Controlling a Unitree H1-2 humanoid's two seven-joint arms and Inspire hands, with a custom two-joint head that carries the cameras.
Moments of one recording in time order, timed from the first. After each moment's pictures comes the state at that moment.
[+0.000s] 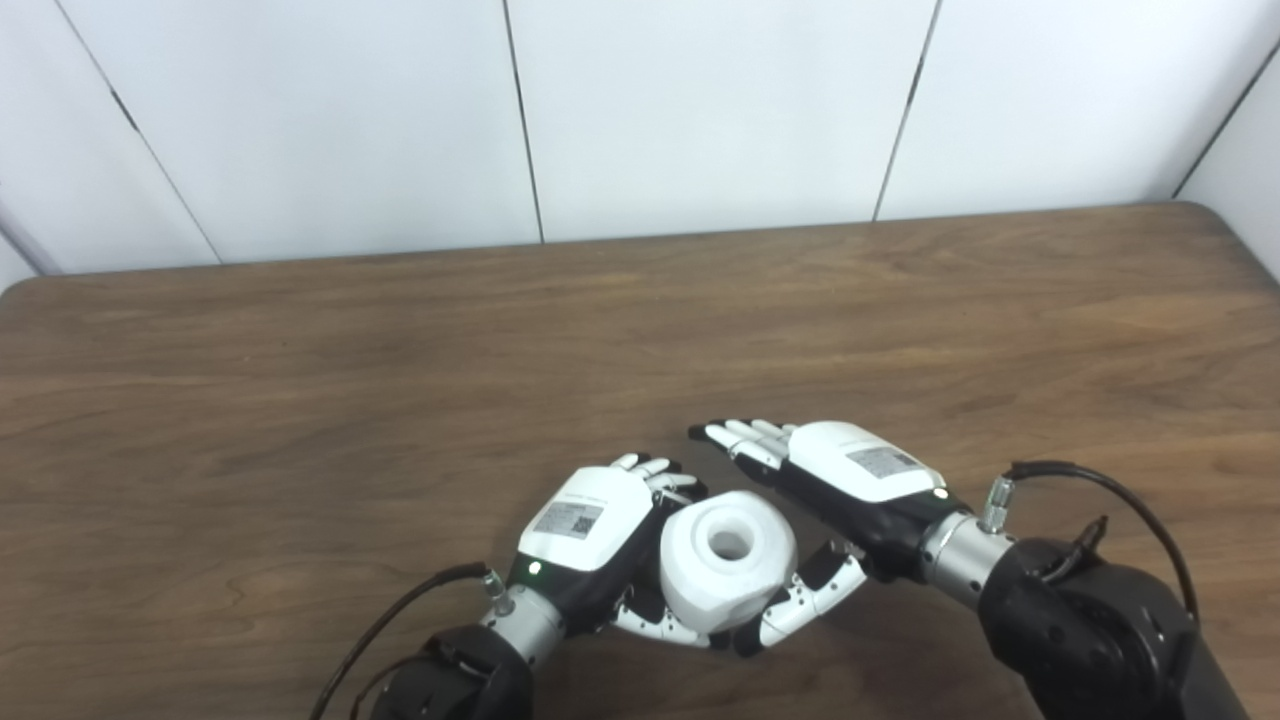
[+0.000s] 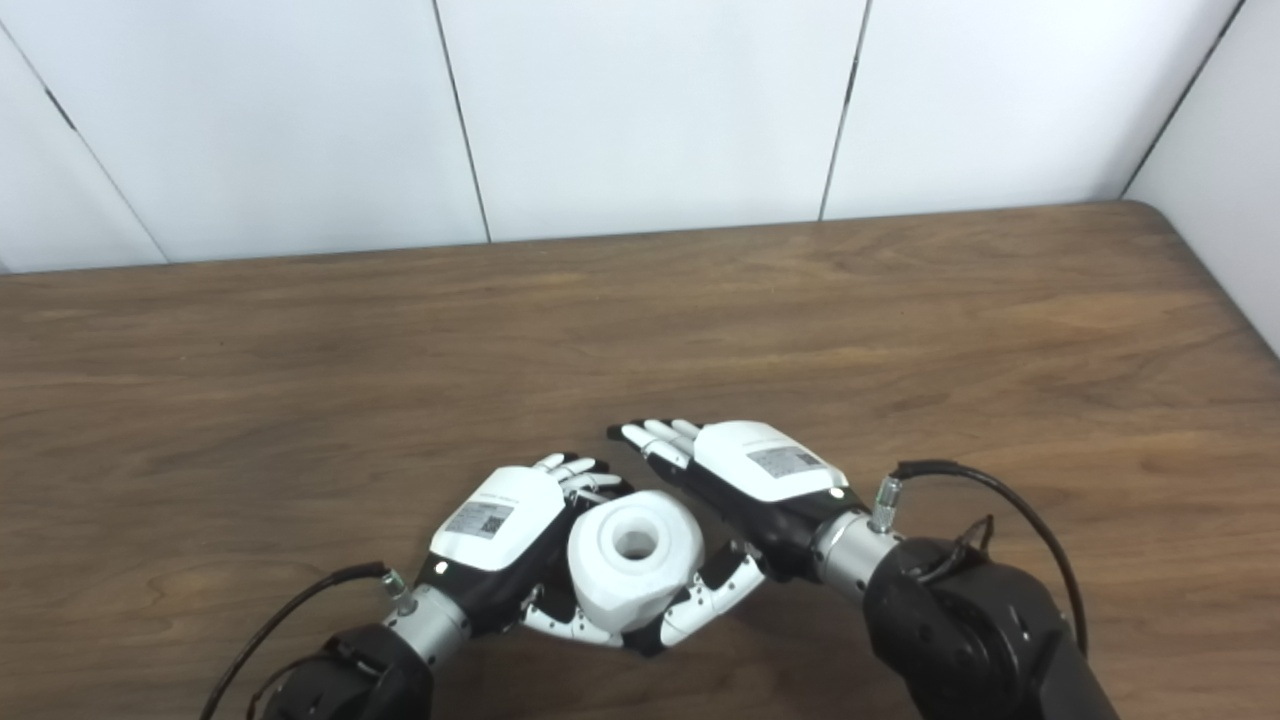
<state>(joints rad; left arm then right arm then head) -0.08 0.22 -0.60 -0.30 0.96 0.15 -0.35 -0.10 -0.35 0.30 -0.73 -0.87 0.40 0.86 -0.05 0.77</state>
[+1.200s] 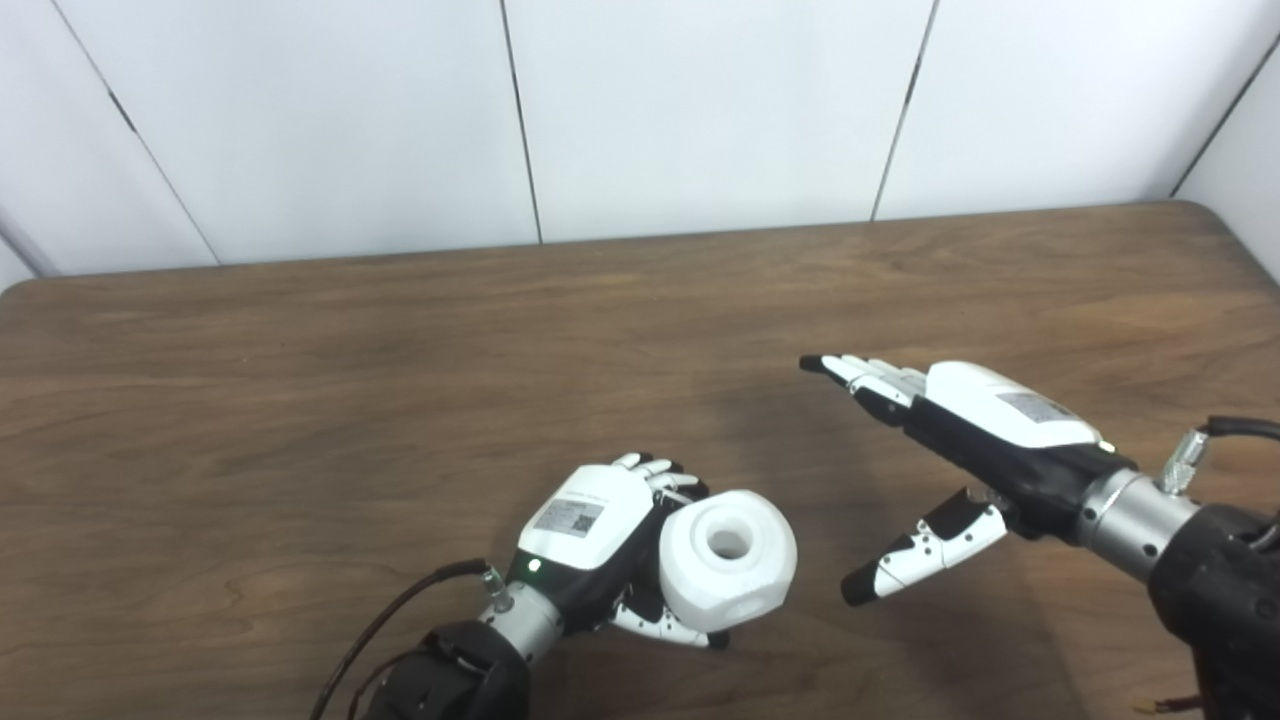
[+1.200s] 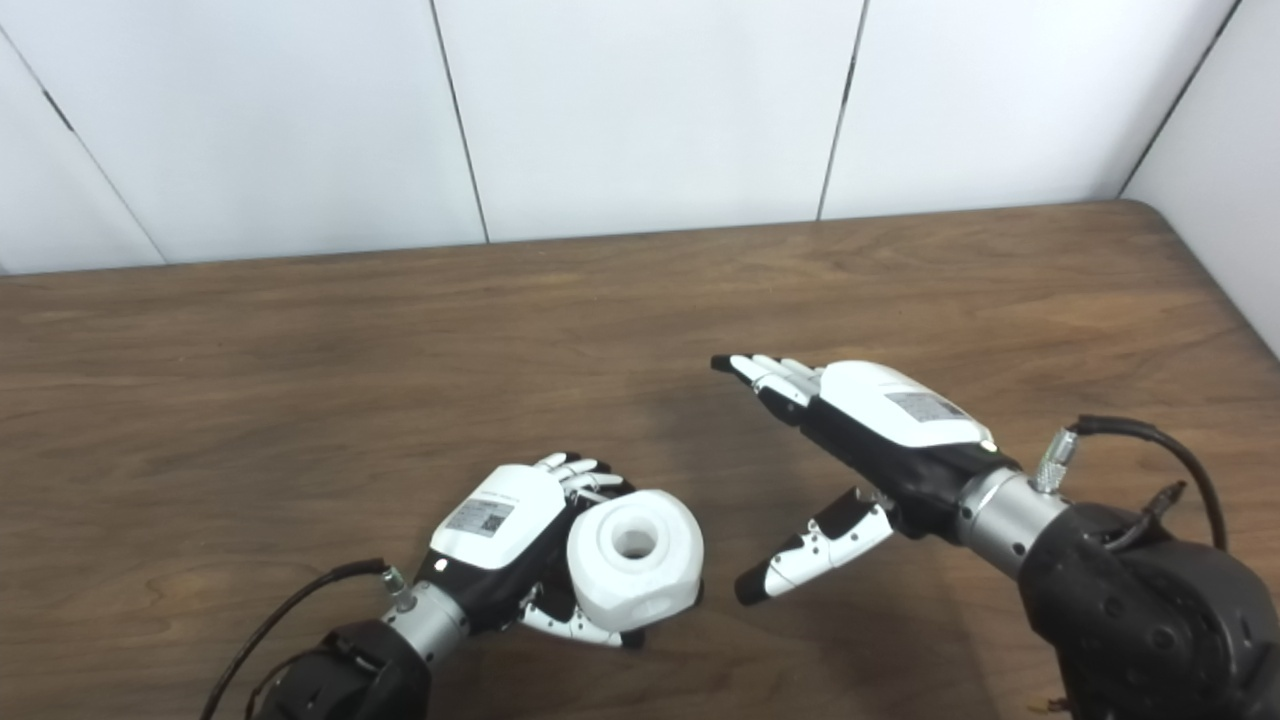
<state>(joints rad) -0.09 0.23 -0.60 -0.29 0.95 0.13 -0.35 -0.12 -0.40 -0.04 -0.91 -0.75 0.47 1.10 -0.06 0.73</state>
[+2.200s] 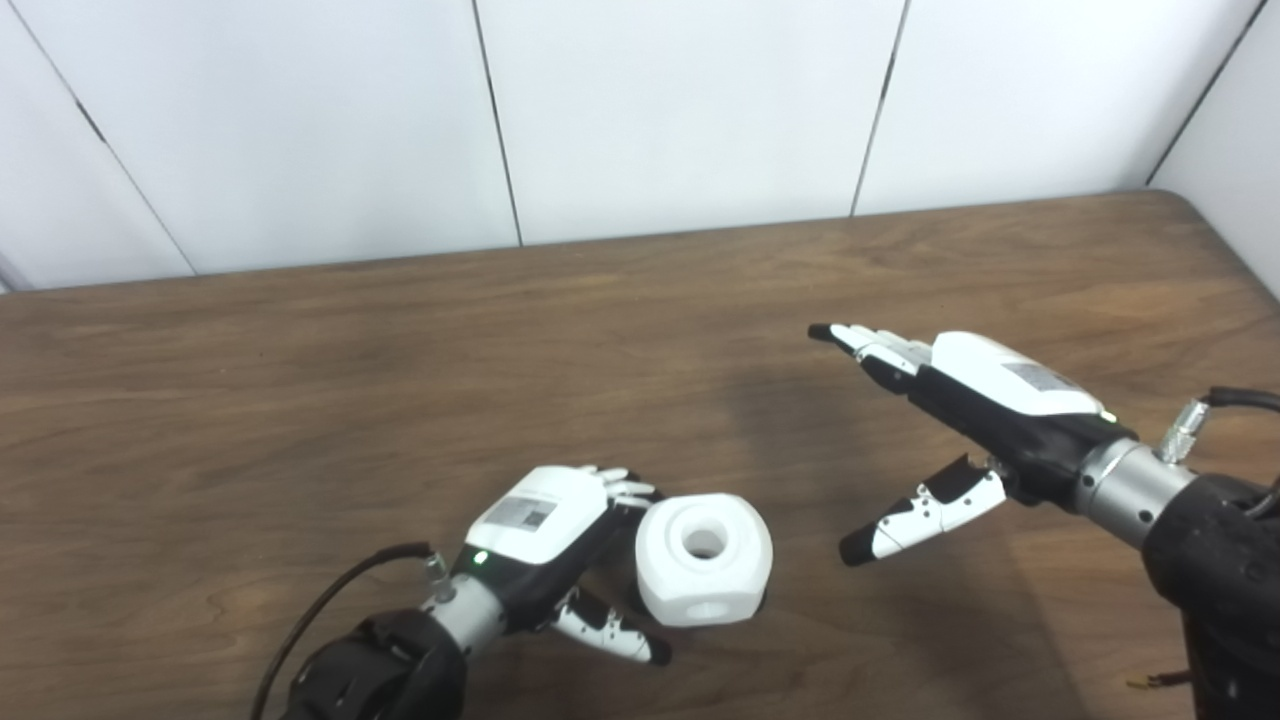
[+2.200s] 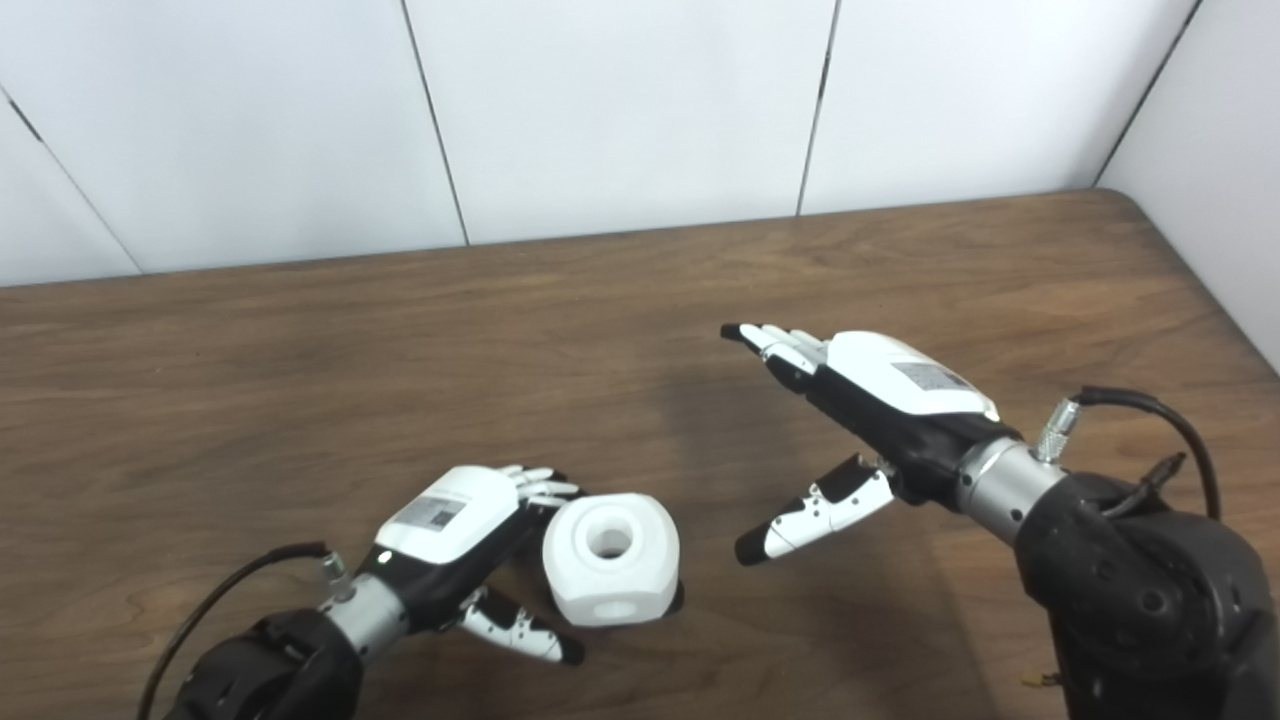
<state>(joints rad) -0.08 0.30 -0.47 -0.45 0.92 0.18 -0.60 -0.17 -0.39 -0.06 -0.86 -0.77 0.47 1.10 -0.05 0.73</state>
